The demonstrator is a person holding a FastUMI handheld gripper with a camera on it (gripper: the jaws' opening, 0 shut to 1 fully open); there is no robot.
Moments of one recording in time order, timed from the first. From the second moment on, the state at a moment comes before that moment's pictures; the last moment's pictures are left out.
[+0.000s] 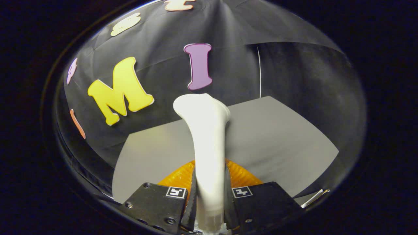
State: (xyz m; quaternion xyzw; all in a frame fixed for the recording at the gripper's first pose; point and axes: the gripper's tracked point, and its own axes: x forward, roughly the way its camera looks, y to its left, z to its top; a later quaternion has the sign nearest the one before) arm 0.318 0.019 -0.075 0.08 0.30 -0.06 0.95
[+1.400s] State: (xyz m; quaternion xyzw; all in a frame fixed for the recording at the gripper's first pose) arm 0.159 0.222 0.137 0.10 -0.03 0.13 0.99
